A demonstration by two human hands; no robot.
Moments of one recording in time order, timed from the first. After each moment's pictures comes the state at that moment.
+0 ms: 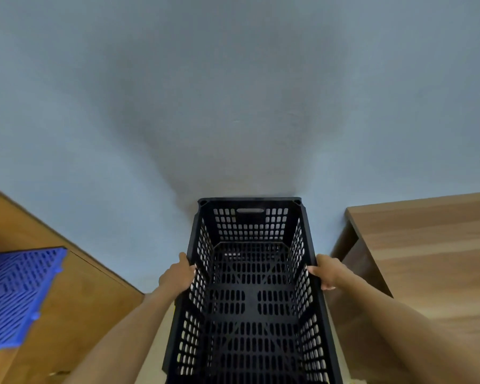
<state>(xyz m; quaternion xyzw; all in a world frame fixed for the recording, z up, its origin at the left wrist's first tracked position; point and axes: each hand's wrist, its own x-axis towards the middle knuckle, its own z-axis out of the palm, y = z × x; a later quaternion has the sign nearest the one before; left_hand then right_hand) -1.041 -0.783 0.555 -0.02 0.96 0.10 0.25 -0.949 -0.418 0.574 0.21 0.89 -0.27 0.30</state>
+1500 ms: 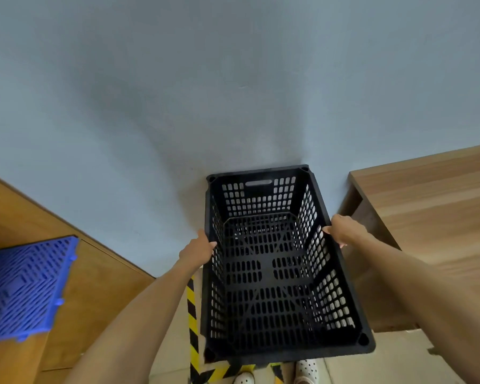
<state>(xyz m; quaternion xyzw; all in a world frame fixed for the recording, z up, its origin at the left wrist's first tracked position) -1.035 -0.797 0.549 0.03 0.96 0.11 0.27 -0.937 -0.448 0.581 0.28 0.92 -0.16 0.23</state>
